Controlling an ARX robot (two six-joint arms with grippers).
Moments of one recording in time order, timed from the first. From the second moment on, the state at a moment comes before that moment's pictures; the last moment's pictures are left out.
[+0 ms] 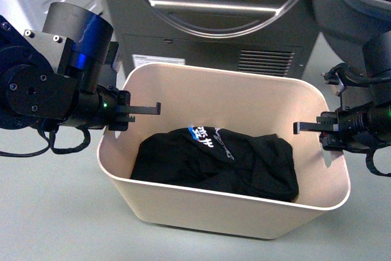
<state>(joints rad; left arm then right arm) -0.27 2.21 1.01 0.39 -0.19 -0.16 0.07 2.22 0.98 0.26 0.04 0.12</state>
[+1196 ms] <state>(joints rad) -0.28 2.20 1.01 0.39 -0.18 -0.16 0.05 2.22 0.98 0.26 0.06 0.12</state>
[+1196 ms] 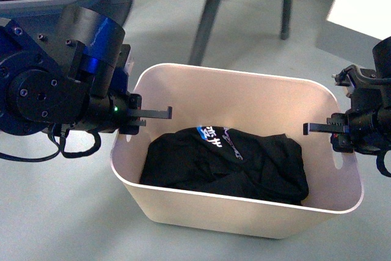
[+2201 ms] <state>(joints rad) -0.30 2.20 1.02 0.39 -0.18 -0.16 0.04 2.22 0.98 0.26 0.07 0.12</state>
